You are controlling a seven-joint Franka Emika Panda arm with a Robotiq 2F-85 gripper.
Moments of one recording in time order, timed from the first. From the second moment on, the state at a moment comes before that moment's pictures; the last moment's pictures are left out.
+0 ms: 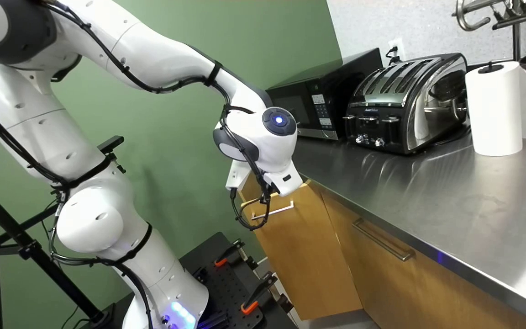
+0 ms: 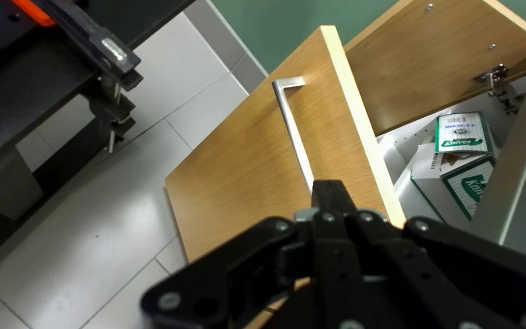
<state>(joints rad) -0.10 -0.04 -0.17 -2.70 0.93 2.18 -0.17</state>
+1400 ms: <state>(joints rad) -0.09 0.54 -0.07 -2.60 1.71 1.85 -0.50</state>
